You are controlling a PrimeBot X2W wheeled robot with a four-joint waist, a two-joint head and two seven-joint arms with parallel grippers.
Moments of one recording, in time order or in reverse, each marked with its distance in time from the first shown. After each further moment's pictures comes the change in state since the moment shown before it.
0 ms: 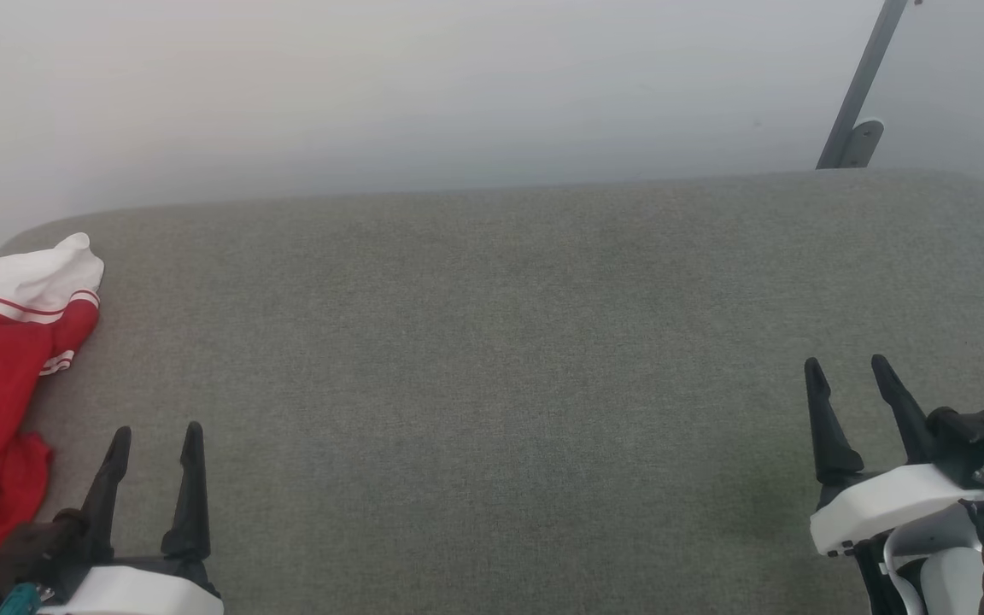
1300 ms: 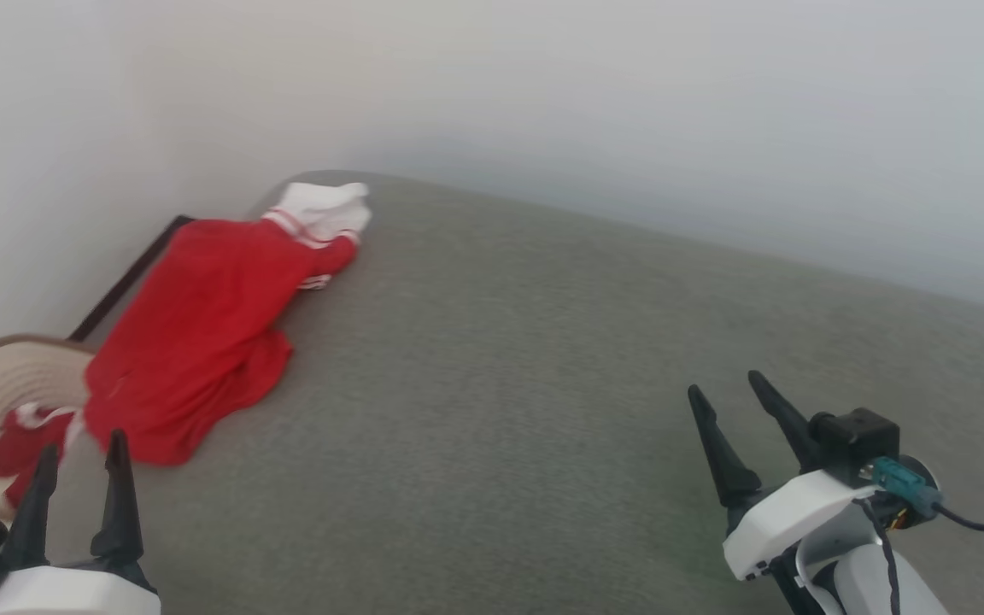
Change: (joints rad) left arm -0.011 0.050 0.082 0.062 -0.119 0.000 0.020; right arm -0.047 -0.021 0.247 0.064 0.072 0.000 0.017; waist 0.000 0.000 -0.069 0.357
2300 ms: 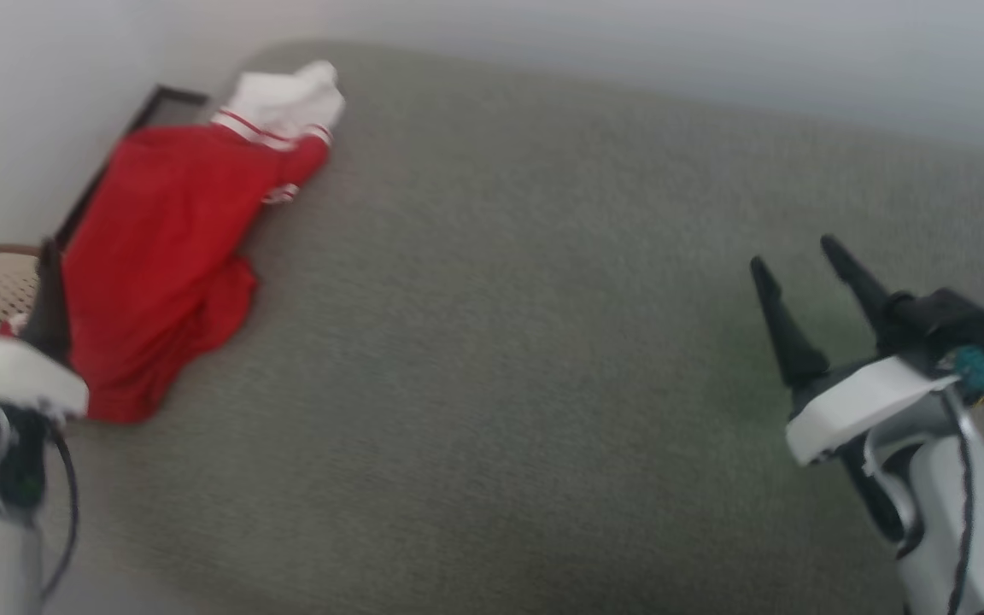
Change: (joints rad) left arm -0.474 0.131 -0.027 0.300 -0.158 0.004 0.193; right arm -0.145 -0.087 -0.060 -0.131 -0.064 0.000 0.079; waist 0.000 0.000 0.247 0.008
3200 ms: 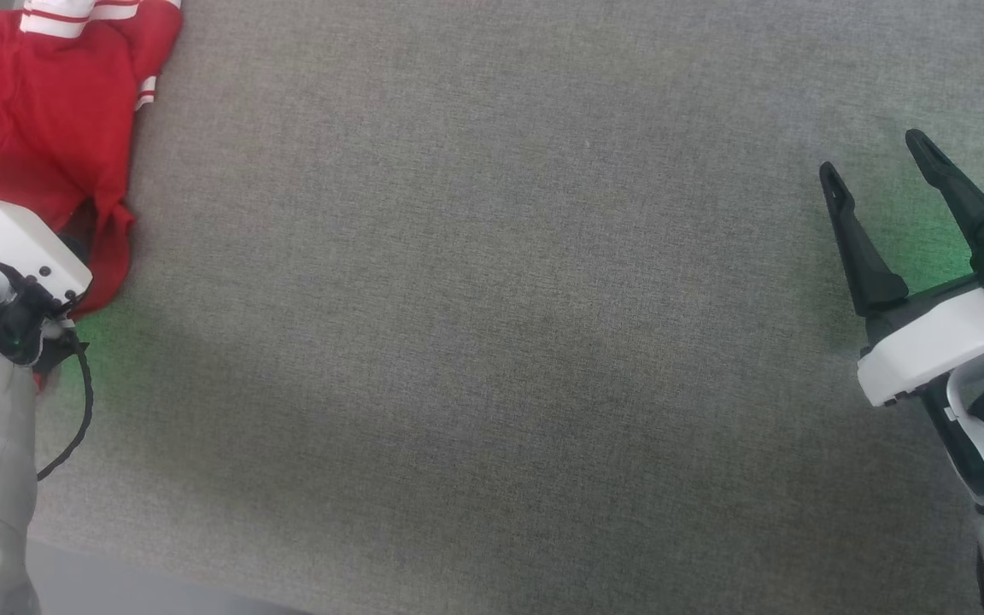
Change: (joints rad) left arm -0.560 0.018 -0.085 0.770 -0.033 0.022 0.279; right arm -0.040 -0.093 -0.057 -0.296 -0.063 0.000 0.205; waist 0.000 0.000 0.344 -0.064
